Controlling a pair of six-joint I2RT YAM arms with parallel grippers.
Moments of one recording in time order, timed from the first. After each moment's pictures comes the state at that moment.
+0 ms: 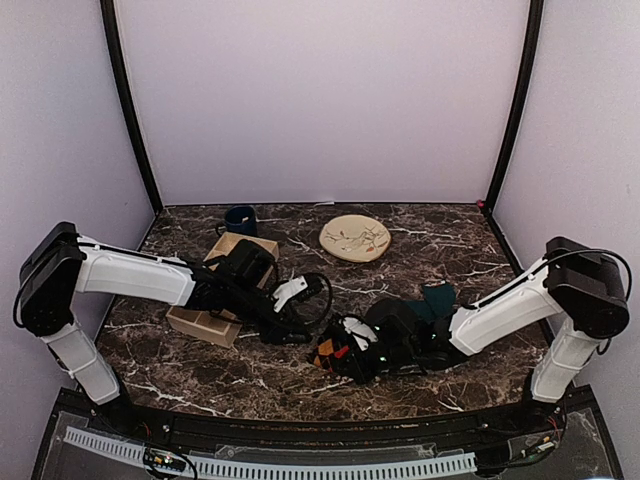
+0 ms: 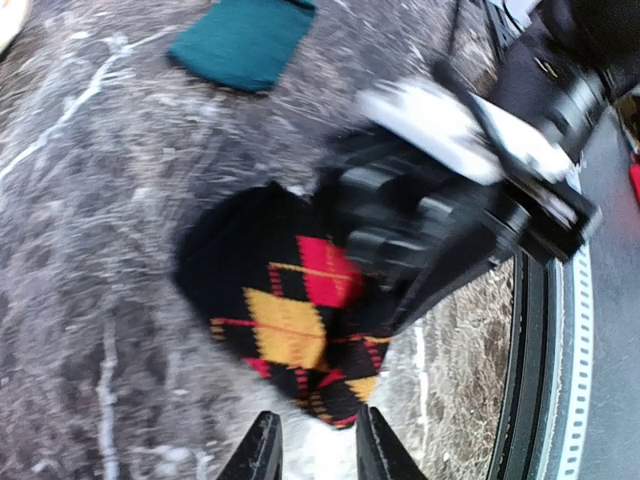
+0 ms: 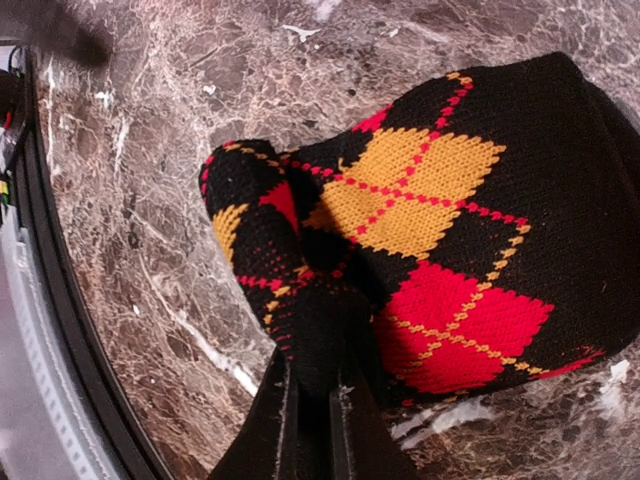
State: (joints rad) left arm -0.83 1.65 0.93 -0.16 0.53 0.12; right arm 1.12 1.70 0.66 0.27 -0.16 0.48
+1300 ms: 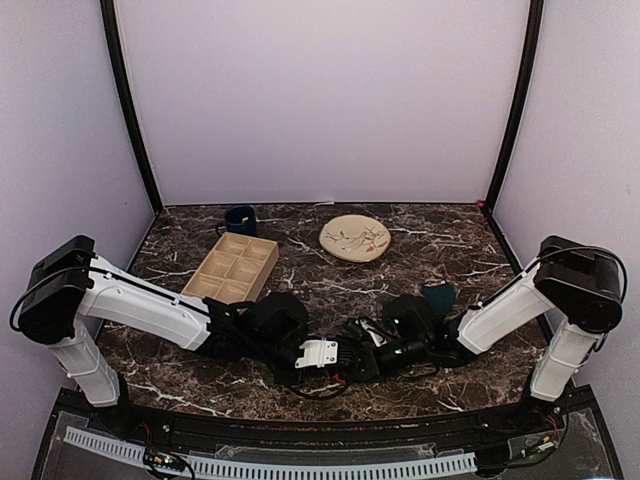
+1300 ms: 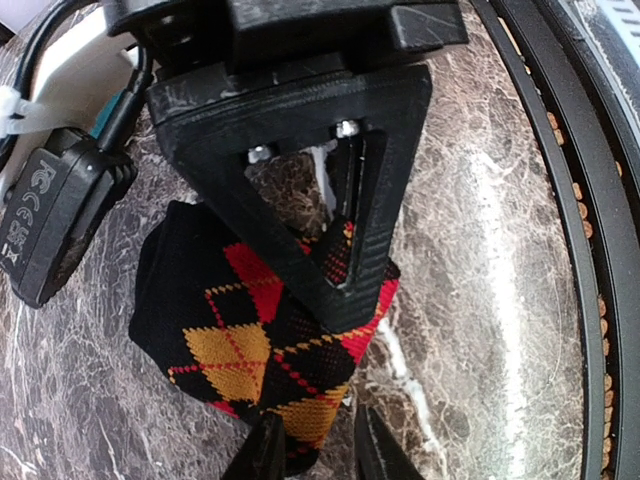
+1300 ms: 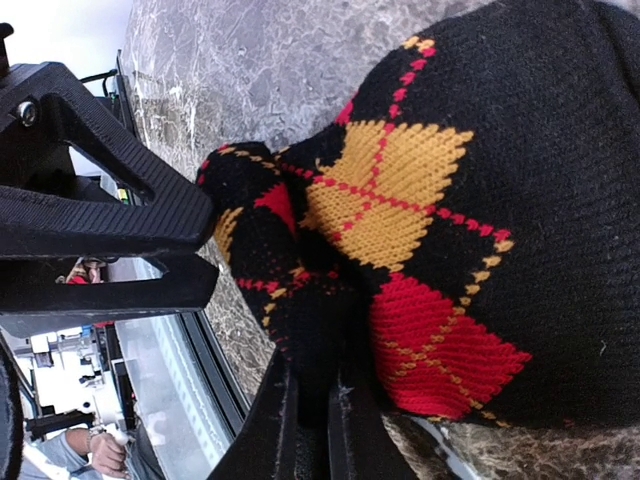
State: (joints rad) left arm -1.16 1.68 0.87 -0.05 0.11 0.52; right arm 1.00 1.72 0.55 0.47 -0.52 0.79
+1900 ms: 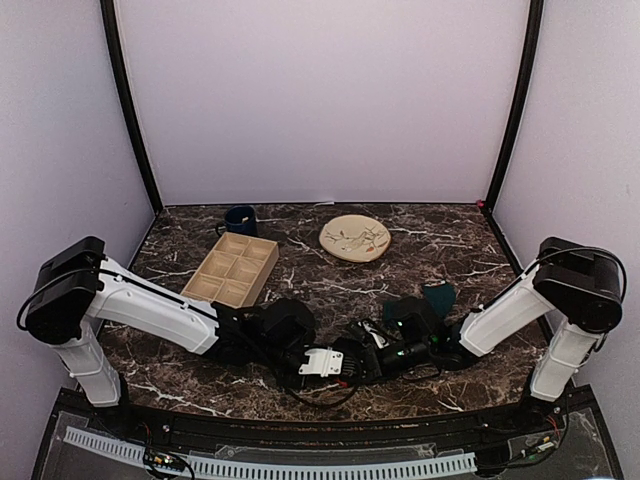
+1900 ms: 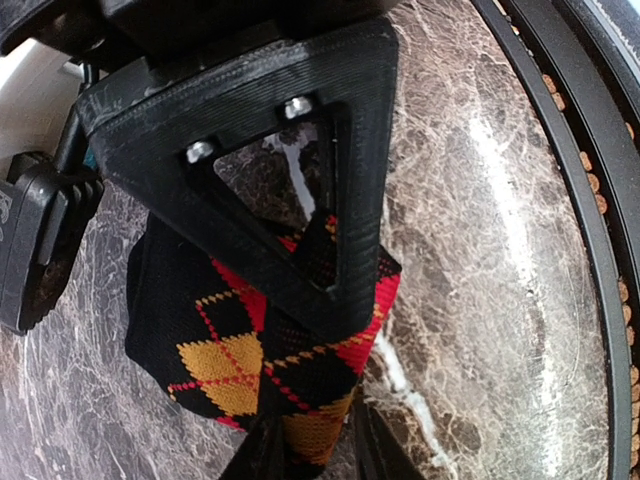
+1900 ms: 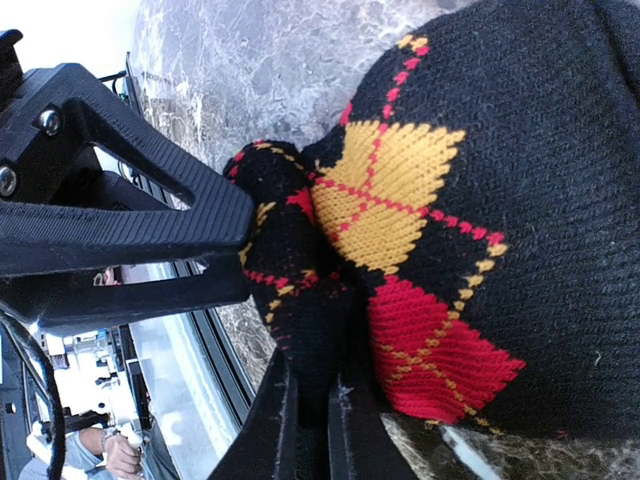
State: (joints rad) left arm -1.19 1.73 0.89 -0.05 0.08 0.62; right arm 1.00 1.72 0.51 0.53 -0.54 0.85
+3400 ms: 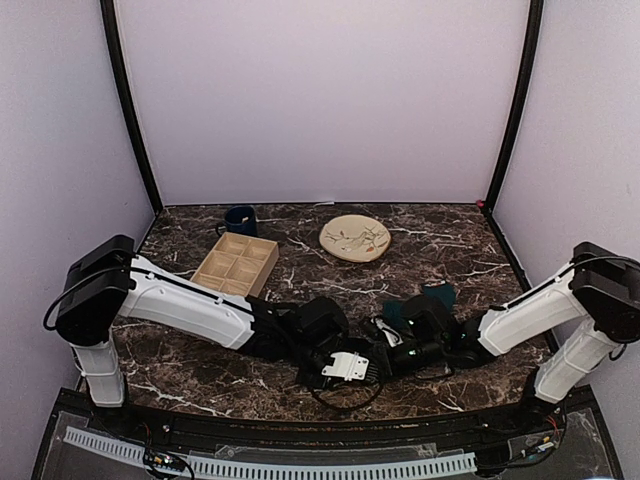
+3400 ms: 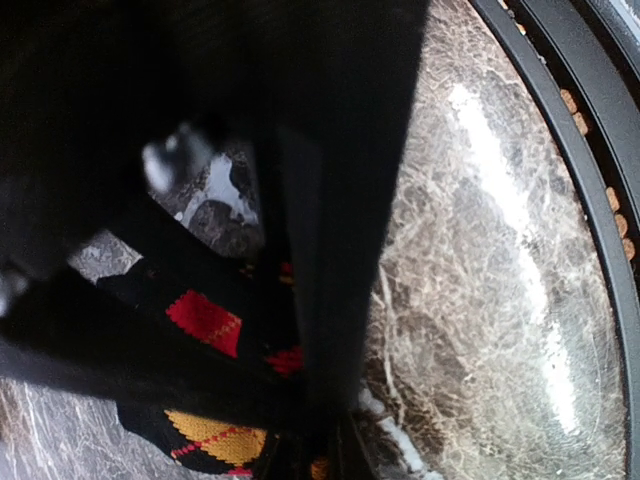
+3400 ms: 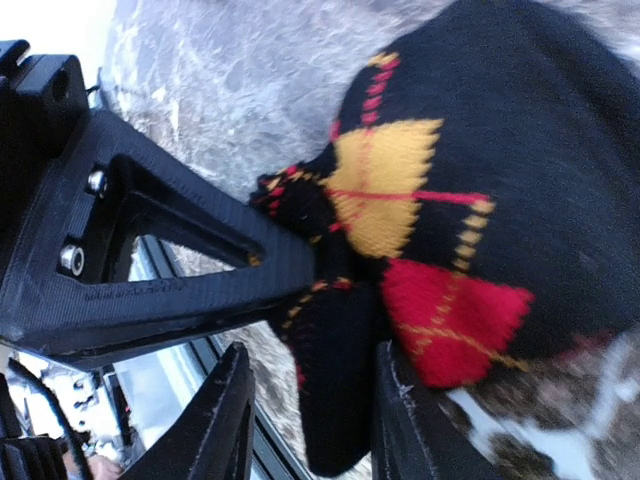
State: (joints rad) left arm -1.22 1.89 1.12 -0.22 0.06 0.72; right arm 1.00 1.56 0.47 0.35 -0.43 0.81
